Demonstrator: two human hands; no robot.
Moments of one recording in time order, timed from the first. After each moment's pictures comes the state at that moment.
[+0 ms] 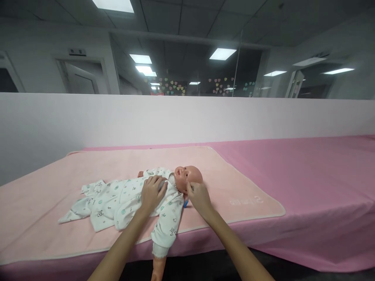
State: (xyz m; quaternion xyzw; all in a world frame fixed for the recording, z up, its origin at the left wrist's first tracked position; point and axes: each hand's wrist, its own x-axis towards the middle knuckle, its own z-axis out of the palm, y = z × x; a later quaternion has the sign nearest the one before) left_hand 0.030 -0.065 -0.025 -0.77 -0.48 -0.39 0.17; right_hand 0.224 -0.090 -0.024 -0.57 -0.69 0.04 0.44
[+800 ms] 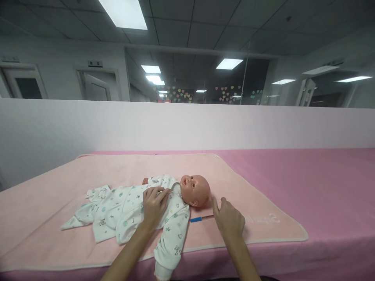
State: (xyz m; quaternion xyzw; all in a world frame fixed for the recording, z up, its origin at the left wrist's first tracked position) left_hand 0.027 -0.072 -0.034 -0.71 -0.44 -0.49 0.23; right_hand 0.265 -0.108 -0.047 -0.79 -0.55 -0.08 0.25
